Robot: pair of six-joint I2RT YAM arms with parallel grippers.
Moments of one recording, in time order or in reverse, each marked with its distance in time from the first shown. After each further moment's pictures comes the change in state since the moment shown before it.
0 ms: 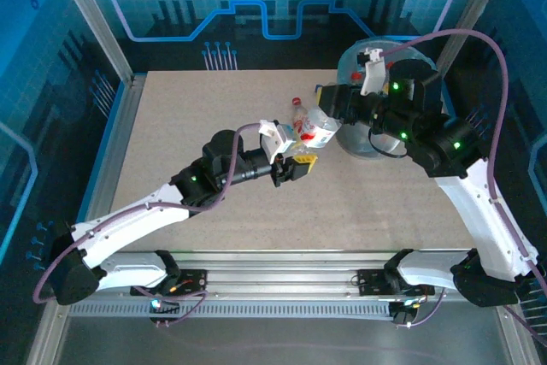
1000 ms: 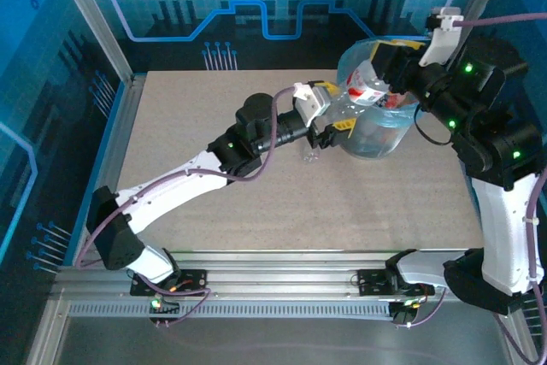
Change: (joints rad) left arm 0.002 0.356 0.423 0.092 -0.031 0.119; right arm -0.214 0.043 0.351 -0.087 0.134 -0.195
